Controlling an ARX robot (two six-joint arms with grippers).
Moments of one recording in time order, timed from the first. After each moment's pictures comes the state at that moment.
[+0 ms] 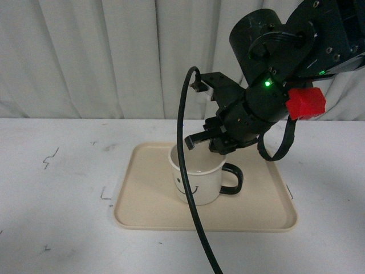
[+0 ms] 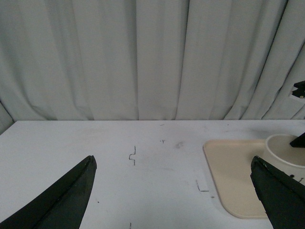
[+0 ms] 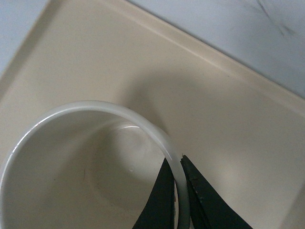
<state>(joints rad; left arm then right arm) 0.00 0.01 0.01 0.00 0.00 0.00 0.35 2.22 1.53 -0.27 -0.14 -0.12</state>
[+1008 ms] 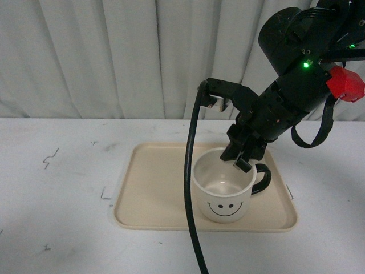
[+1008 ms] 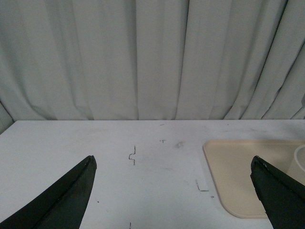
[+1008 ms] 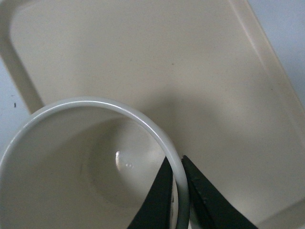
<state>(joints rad) 0.00 0.01 0.01 0.00 0.00 0.00 0.27 2.22 1.61 -0.54 -0.36 -0.78</state>
